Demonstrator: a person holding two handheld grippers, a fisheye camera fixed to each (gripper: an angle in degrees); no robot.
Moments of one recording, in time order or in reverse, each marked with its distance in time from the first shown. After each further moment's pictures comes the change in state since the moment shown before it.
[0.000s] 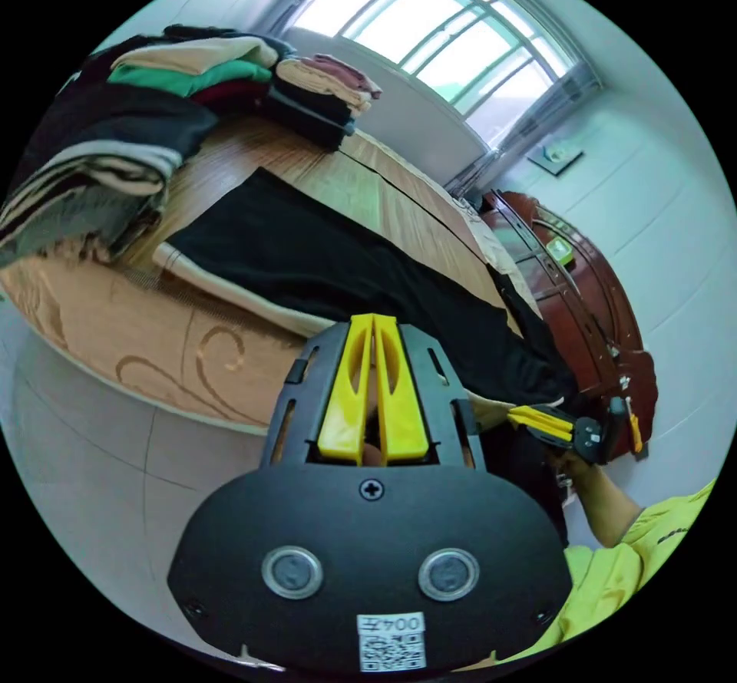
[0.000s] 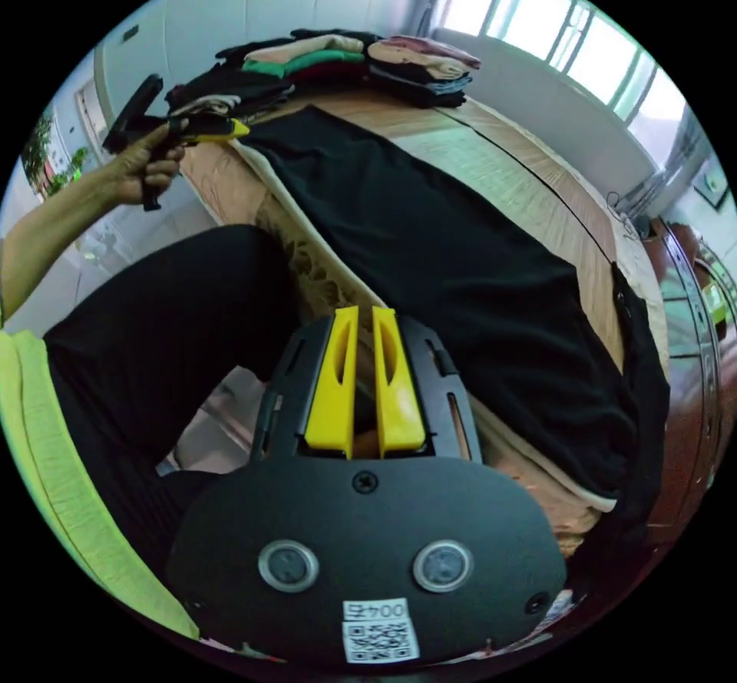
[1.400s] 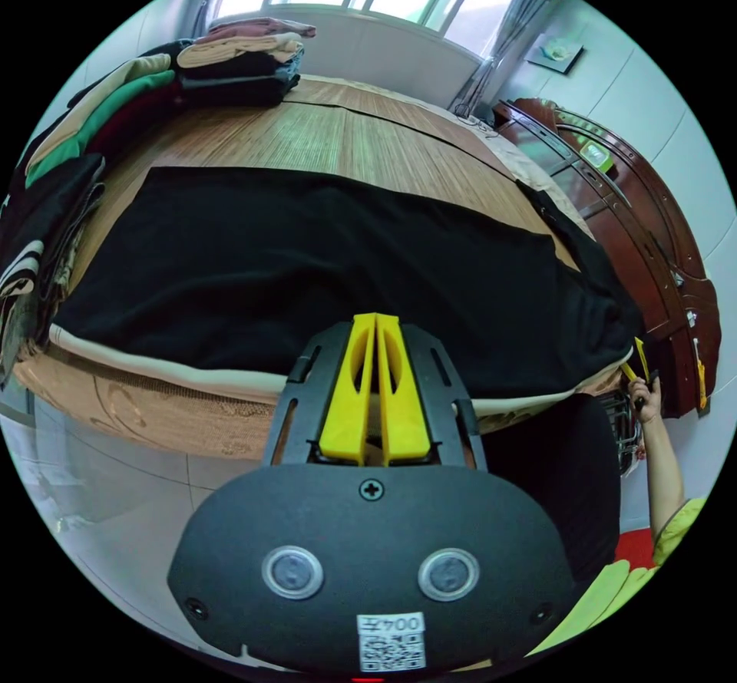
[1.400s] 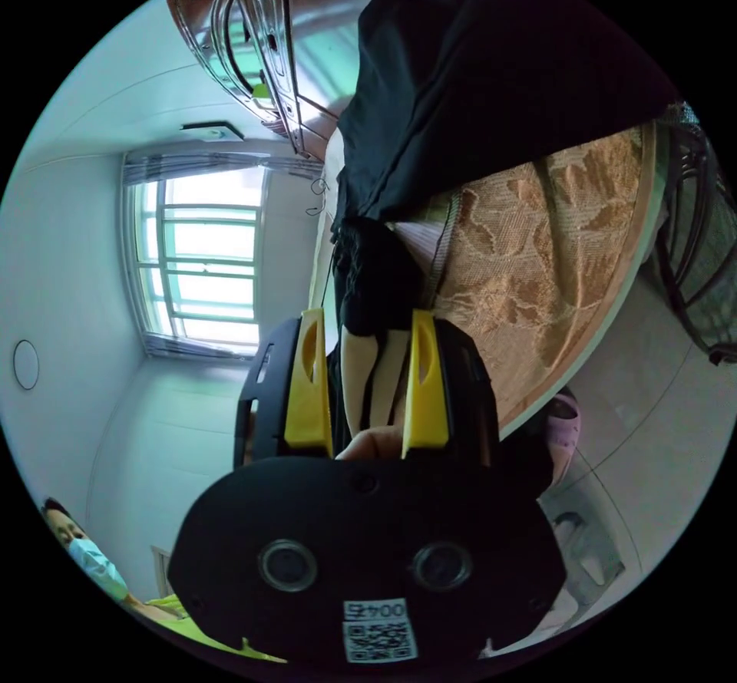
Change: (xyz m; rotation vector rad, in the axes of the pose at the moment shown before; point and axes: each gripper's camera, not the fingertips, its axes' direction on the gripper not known) left arm -0.161 0.033 0.259 -0.203 -0.227 0.216; right arm 0.453 0.586 -0.002 0.723 -0.566 1.590
